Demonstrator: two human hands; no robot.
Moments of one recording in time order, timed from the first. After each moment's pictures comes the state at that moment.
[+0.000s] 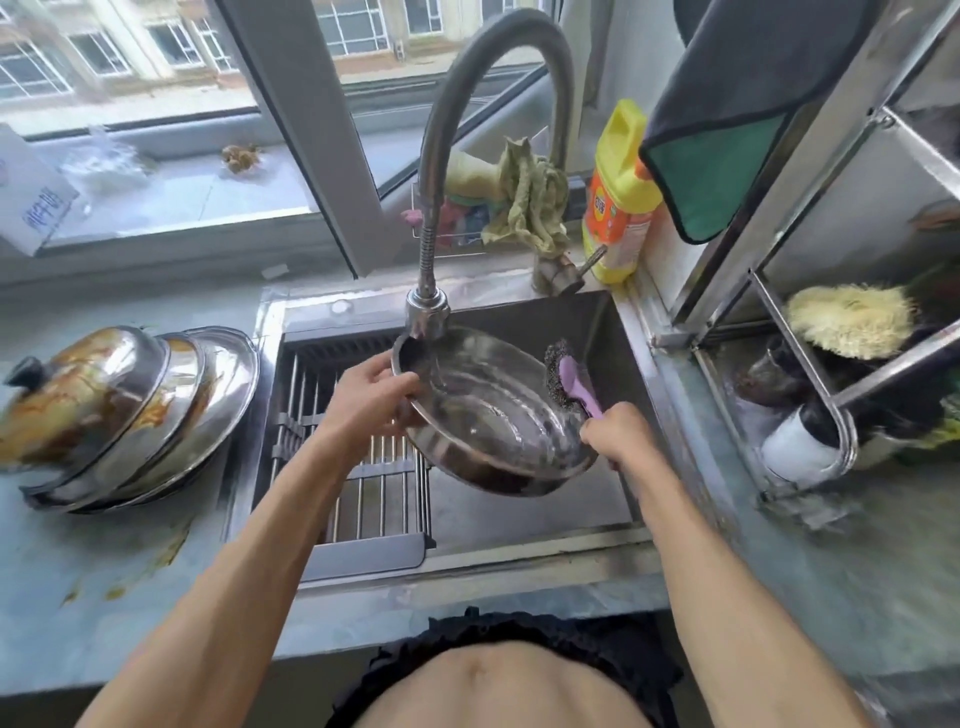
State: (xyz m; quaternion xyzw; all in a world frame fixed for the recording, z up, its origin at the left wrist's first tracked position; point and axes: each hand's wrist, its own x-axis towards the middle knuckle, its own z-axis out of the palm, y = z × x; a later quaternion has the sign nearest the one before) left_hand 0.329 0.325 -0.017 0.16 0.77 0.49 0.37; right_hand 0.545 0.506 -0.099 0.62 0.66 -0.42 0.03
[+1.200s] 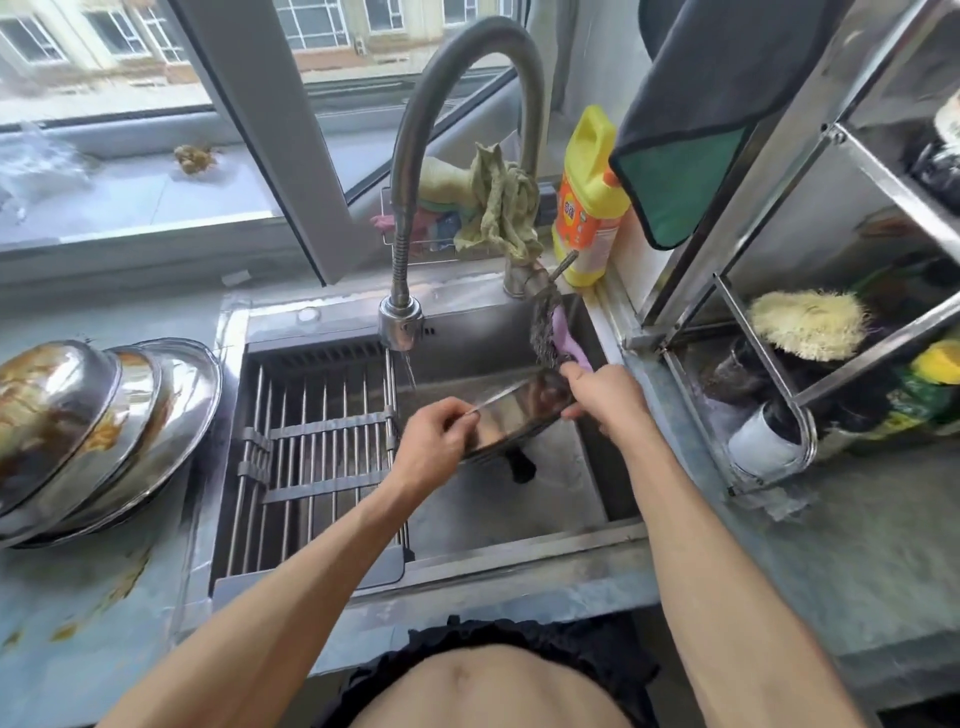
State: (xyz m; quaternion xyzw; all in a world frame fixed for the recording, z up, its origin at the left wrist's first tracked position) left_hand 0.384 0.360 -0.086 0.35 0.79 0.40 0.31; right_hand 0.530 0.527 -0.049 0.64 0.63 -0.44 -0.04
